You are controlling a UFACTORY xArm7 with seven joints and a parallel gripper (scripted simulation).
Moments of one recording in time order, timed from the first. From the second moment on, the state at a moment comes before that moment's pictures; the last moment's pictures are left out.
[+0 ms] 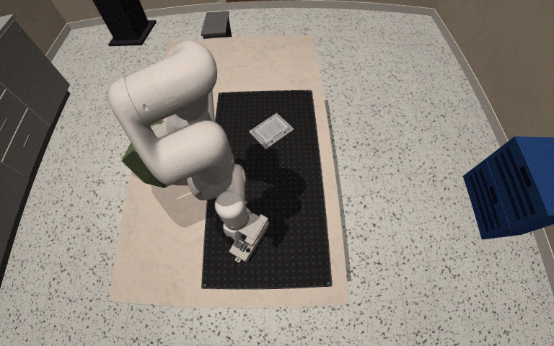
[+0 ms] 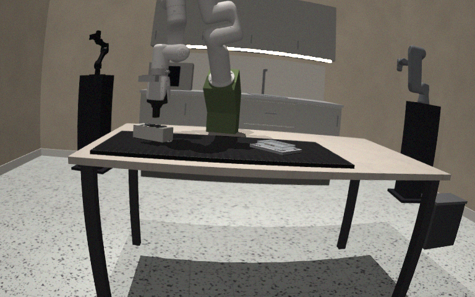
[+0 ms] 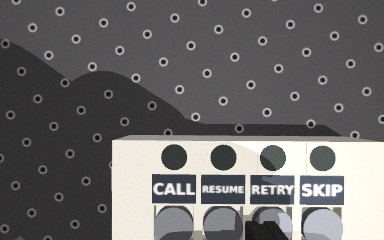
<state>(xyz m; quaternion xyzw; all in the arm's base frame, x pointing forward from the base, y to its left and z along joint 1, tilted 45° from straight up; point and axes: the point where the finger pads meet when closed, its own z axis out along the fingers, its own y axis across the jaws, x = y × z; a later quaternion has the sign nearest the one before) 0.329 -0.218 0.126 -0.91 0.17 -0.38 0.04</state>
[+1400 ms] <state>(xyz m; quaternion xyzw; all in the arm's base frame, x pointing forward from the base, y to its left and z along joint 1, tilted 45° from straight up) 0.319 -0.173 0.154 -0.91 0.17 -0.38 0.04</state>
